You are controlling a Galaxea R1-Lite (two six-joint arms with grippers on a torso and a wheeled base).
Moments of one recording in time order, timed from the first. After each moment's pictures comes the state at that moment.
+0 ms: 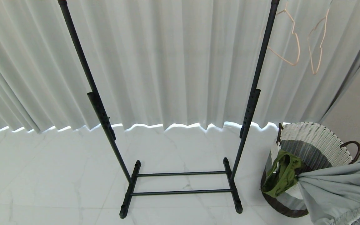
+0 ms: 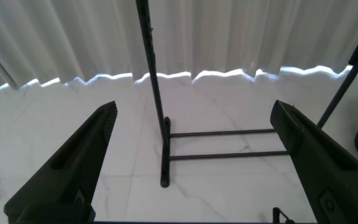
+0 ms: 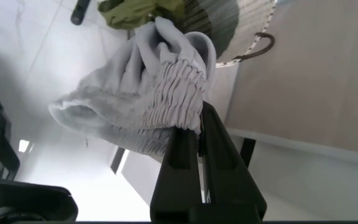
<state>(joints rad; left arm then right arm) 0.00 0.00 0.00 0.00 -0.03 0.09 -0.05 0.98 -0.97 0.65 -0.04 -0.66</state>
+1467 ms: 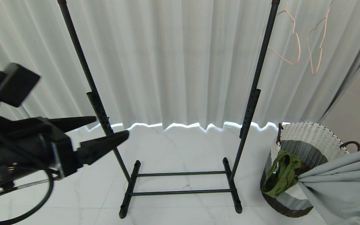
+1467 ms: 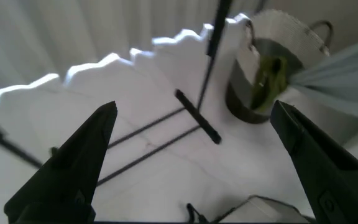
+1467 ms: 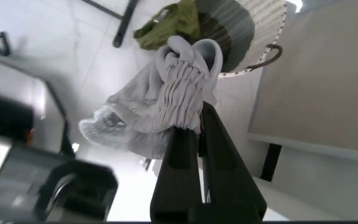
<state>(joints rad) -0.43 1.16 -0.73 -0.20 -0.21 0.04 -0.05 1.15 -1.82 1.39 0.10 -0.54</state>
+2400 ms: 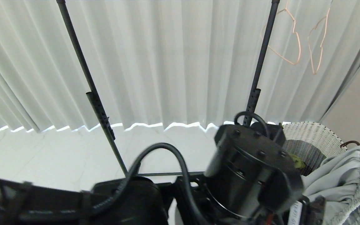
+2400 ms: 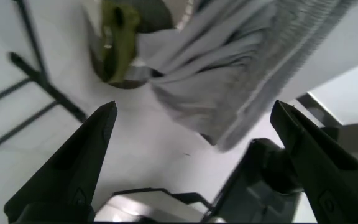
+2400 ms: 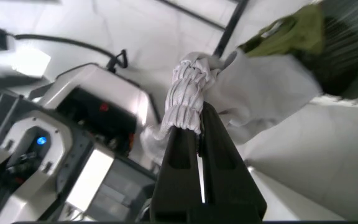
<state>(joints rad) -1.16 1.90 -1.18 -0.33 0.05 -0.35 0.11 1.19 -1.41 1.07 0.35 -0.26</state>
